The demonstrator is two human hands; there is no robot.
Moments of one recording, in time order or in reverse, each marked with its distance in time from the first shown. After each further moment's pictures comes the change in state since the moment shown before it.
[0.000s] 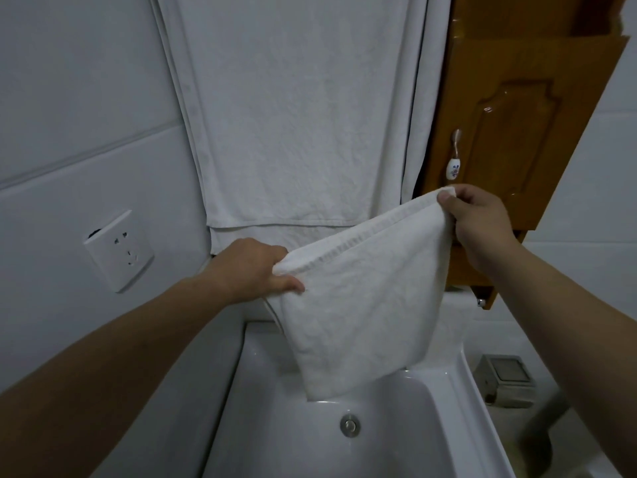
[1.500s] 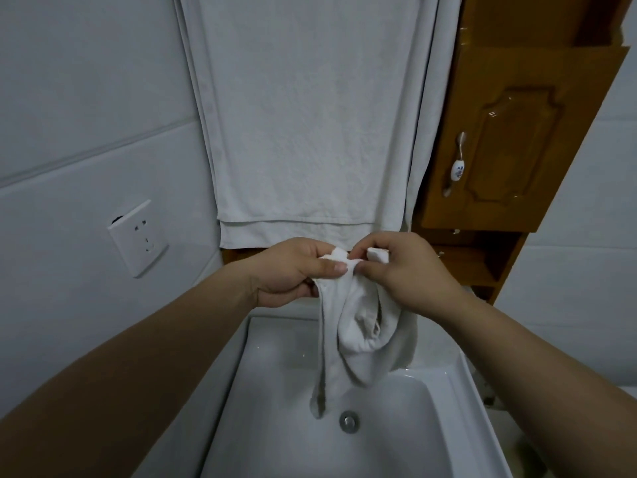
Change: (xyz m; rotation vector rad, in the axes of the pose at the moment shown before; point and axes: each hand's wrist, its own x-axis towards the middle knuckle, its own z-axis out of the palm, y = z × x) left_hand -0.011 0.056 -0.018 -1.665 -0.447 -0.129; right_hand -0.102 -0.027 0.057 -0.386 -0.445 -0.311
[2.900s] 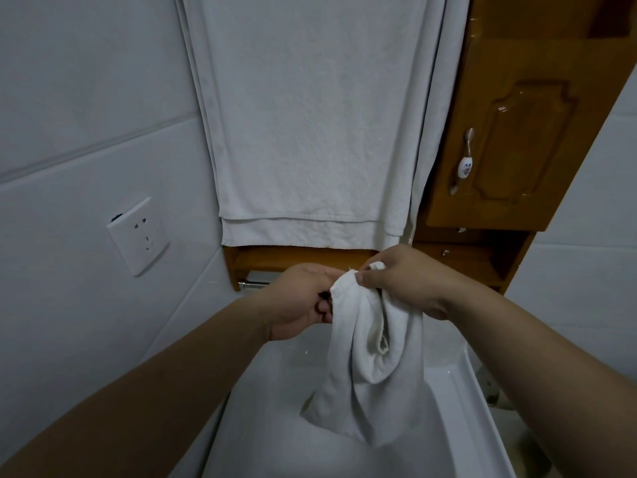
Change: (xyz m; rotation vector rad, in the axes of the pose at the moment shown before) left_hand 0.000 -0.035 0.021 -0.097 0.214 -0.023; right_hand 0.010 0.001 -0.002 0.022 -0.317 0.309
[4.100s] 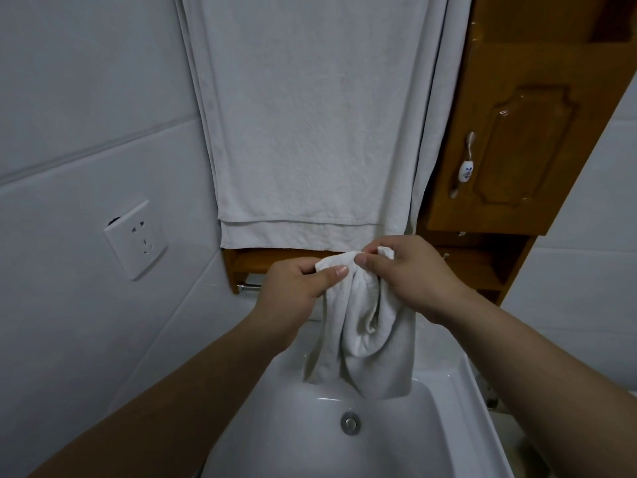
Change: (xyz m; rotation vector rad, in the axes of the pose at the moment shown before) left_hand -0.009 -0.001 0.008 0.093 0.371 0.314; right_hand 0.007 0.005 0.004 0.122 0.272 -0.171
